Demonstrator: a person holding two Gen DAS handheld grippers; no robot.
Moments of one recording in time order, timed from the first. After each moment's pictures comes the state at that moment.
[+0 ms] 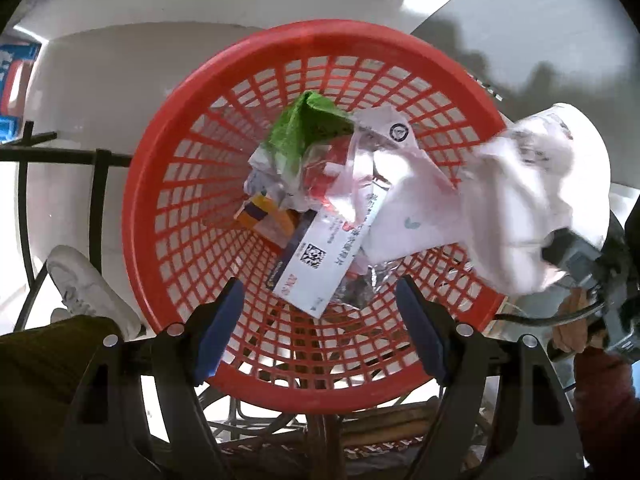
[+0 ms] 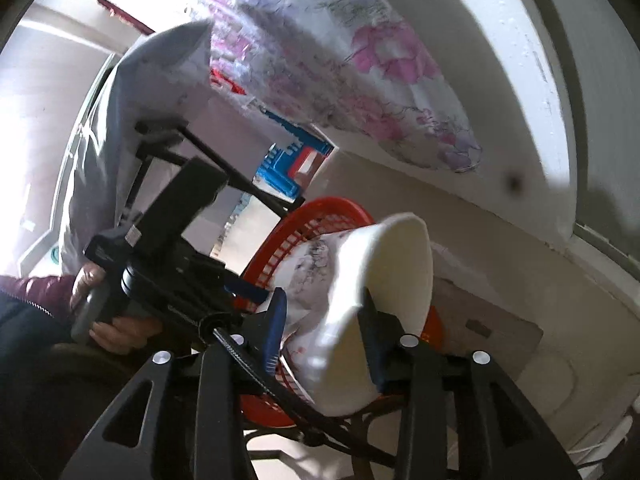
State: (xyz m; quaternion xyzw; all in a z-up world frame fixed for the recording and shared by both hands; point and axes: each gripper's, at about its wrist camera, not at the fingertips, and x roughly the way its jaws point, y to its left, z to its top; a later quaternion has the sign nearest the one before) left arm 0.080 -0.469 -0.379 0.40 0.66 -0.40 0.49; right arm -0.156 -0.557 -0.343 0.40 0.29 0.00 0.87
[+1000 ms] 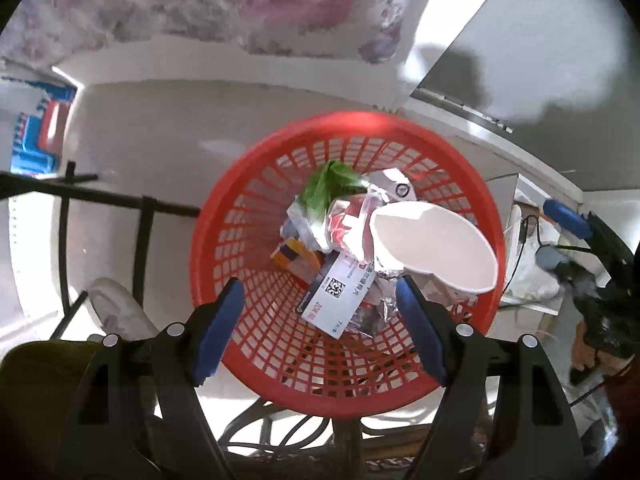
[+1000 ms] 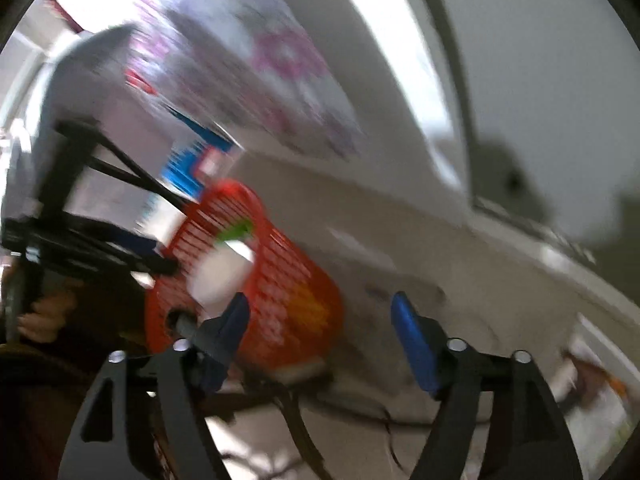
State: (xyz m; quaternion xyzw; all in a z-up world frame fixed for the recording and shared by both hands) left arm 0.069 -0.468 -0.345 0.41 0.57 -0.42 0.57; right arm -0.199 -0.556 -0.344 0.39 0.38 -0.18 0.82
